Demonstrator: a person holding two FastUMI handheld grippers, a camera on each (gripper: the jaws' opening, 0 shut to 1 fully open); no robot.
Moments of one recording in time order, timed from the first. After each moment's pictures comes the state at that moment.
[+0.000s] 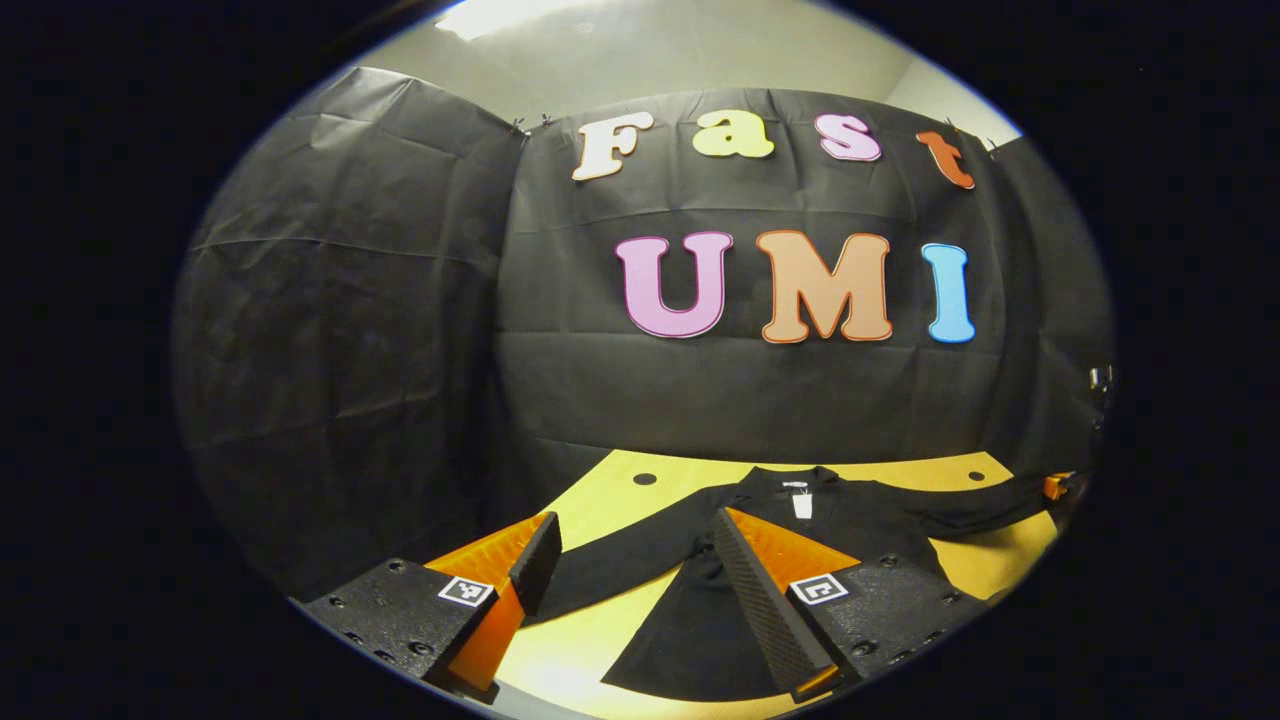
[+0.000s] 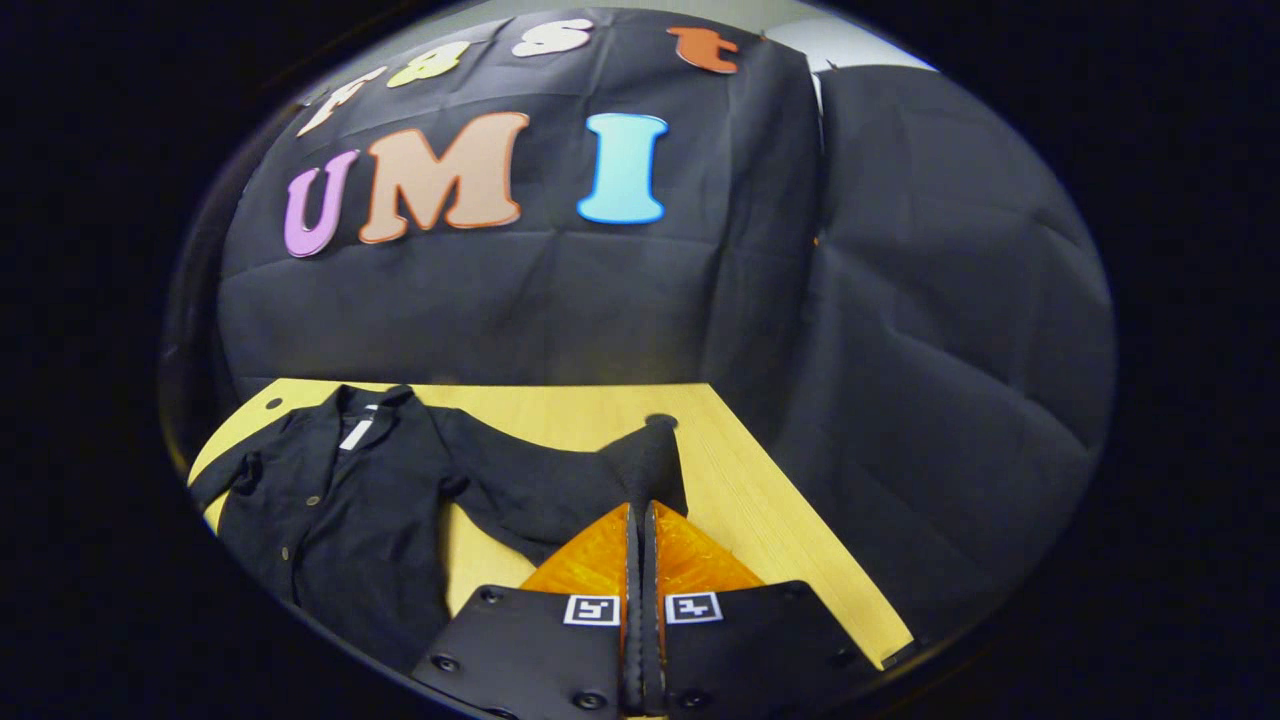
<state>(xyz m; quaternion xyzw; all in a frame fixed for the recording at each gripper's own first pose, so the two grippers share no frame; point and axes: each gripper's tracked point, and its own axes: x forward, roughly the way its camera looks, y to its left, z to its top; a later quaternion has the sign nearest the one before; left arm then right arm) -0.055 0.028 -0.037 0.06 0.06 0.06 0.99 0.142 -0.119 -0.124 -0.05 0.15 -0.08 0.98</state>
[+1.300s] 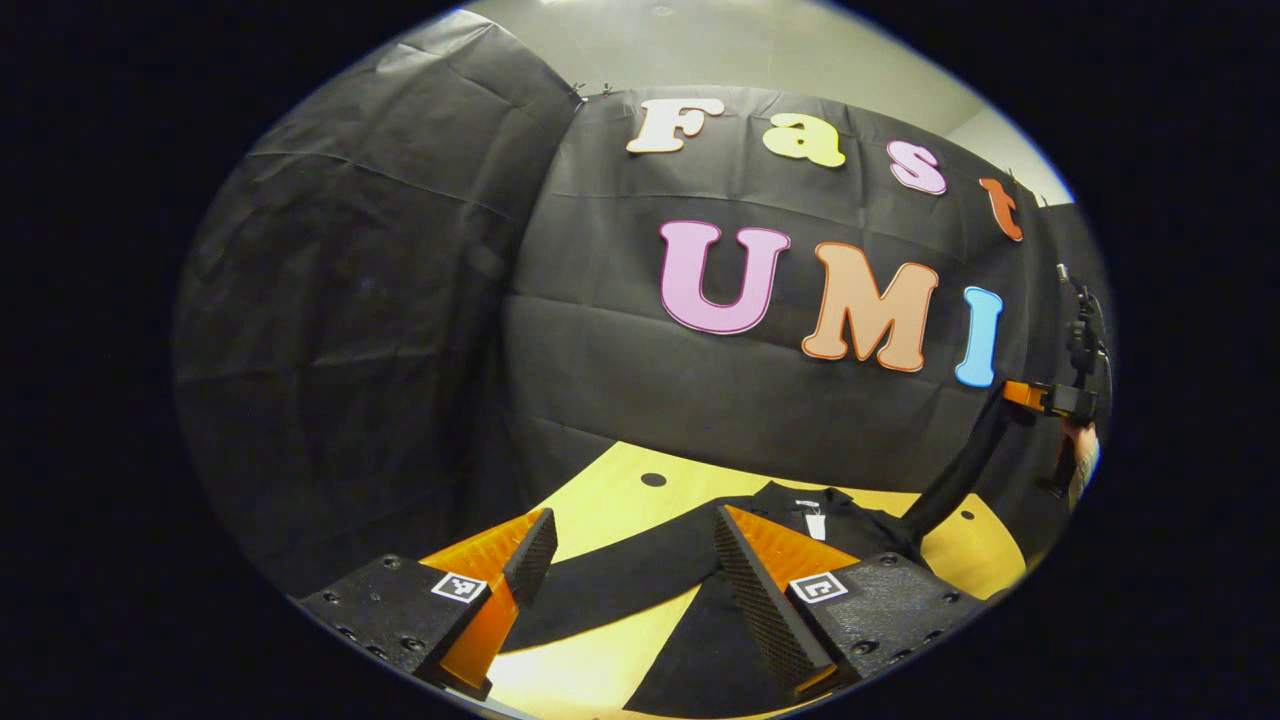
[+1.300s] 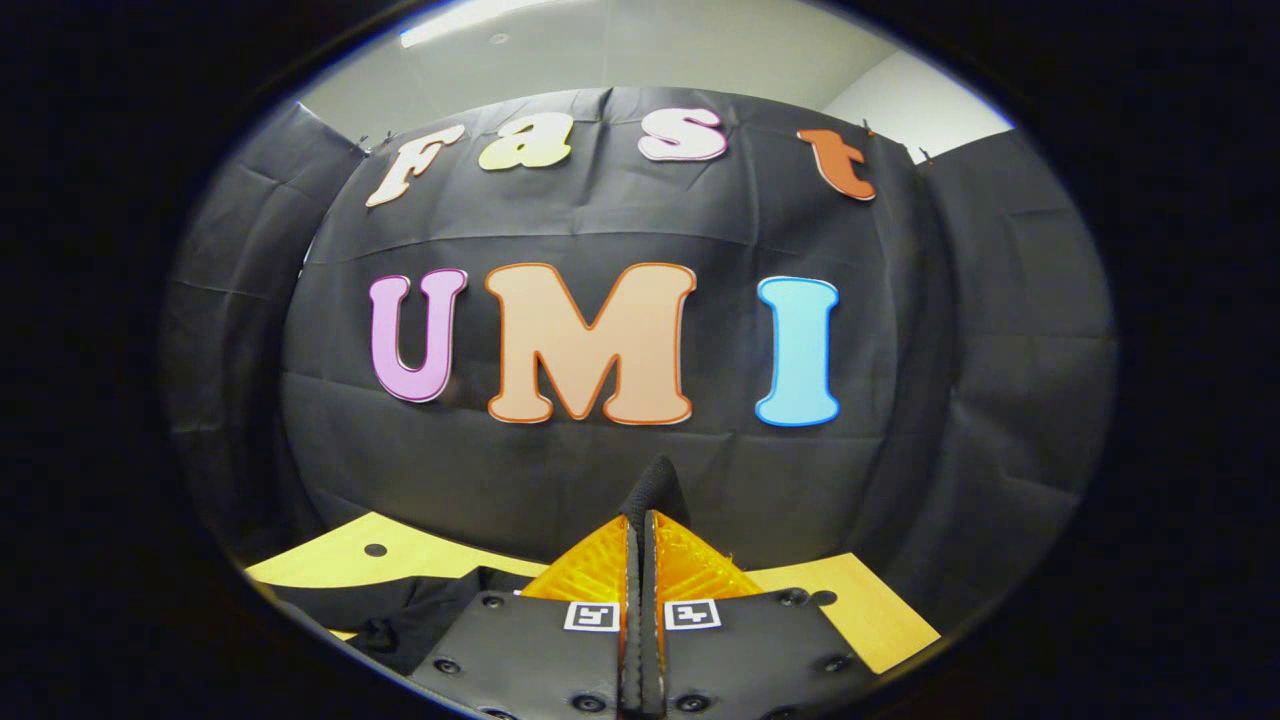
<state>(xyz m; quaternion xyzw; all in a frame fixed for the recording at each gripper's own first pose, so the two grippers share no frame) -0.009 0.119 -0.049 -0.04 0.07 0.07 0.99 0.240 0.141 0.075 -0.05 -0.02 0.04 1.00</state>
